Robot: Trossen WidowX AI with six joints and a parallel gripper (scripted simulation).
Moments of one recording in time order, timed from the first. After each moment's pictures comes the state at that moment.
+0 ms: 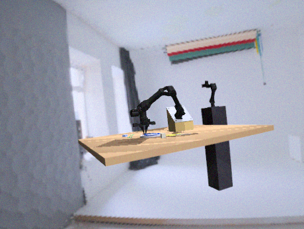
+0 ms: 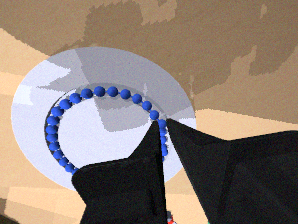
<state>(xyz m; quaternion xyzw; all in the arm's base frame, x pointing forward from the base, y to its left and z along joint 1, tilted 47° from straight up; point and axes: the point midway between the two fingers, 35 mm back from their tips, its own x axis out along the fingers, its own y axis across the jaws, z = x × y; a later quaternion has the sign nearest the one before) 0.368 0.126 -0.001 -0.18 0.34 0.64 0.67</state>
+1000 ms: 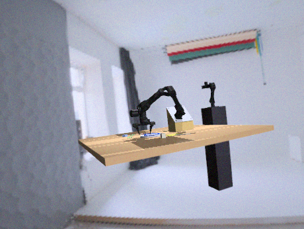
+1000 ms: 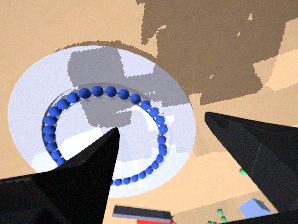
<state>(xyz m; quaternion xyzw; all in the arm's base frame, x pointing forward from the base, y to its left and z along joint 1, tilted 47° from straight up) 0.370 0.126 -0.002 -0.18 0.34 0.64 0.67</state>
